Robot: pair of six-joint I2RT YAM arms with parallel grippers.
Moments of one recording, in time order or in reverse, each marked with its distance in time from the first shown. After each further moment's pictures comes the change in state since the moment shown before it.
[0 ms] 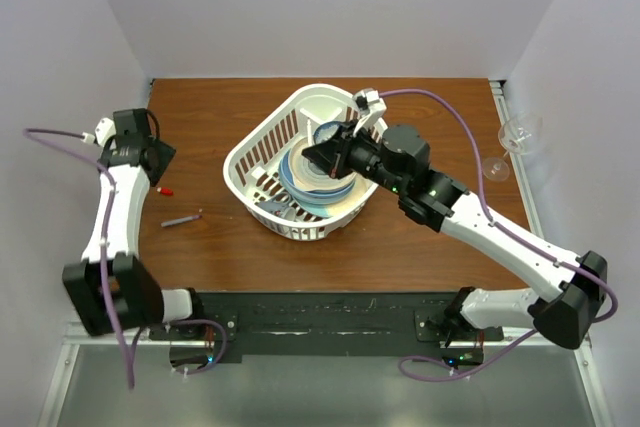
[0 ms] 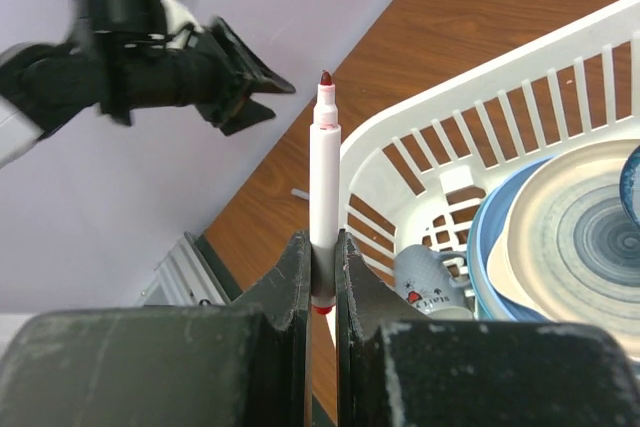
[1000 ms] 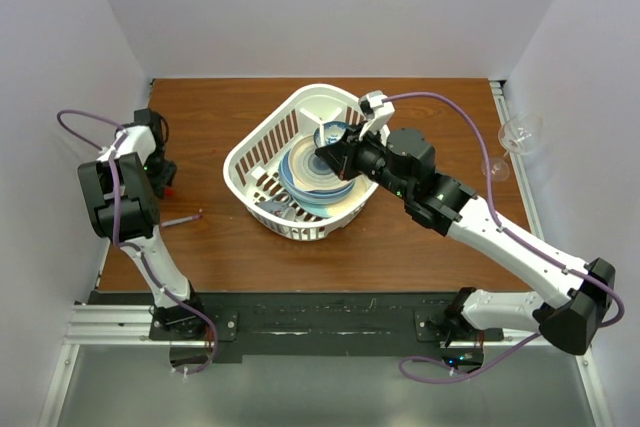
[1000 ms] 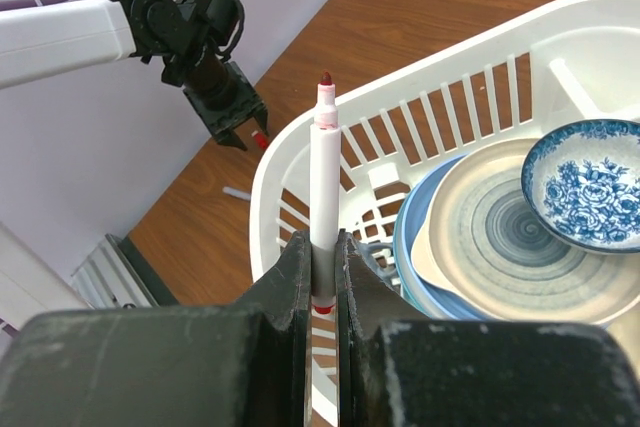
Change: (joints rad) left arm 0.071 0.629 0.255 -0.170 -0.137 -0.112; right arm 0.000 -0.044 -0.013 -0.074 0.105 -0.131
